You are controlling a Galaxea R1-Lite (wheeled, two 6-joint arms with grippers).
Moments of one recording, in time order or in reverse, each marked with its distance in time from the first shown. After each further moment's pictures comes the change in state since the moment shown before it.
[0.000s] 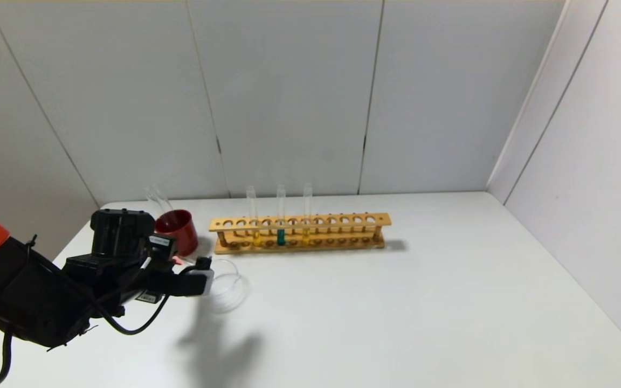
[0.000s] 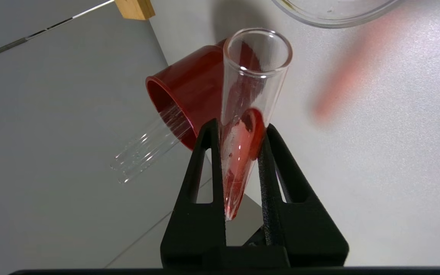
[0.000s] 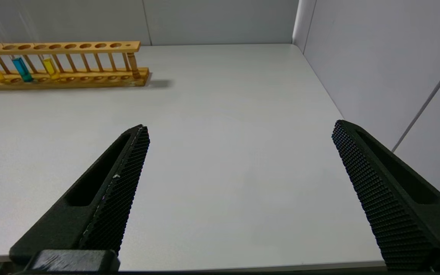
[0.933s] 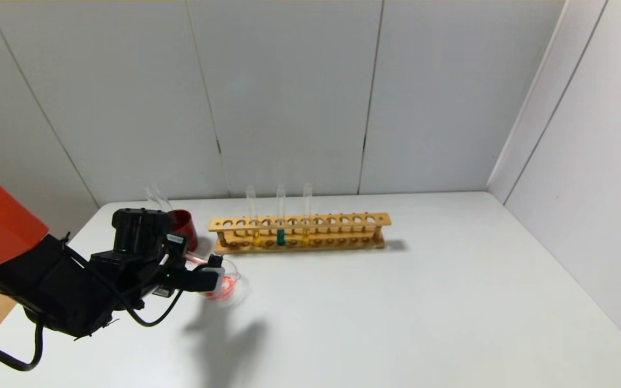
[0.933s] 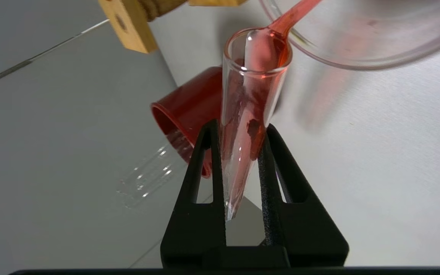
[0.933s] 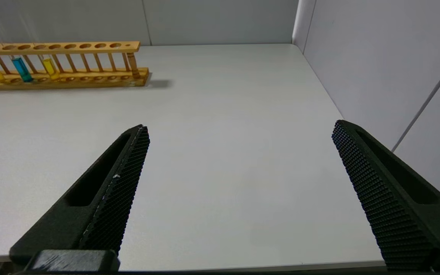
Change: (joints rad) left arm -0.017 0.095 -0.057 -0.057 0.020 0.021; right arm 0.000 0.000 0.000 0.000 0.000 0.000
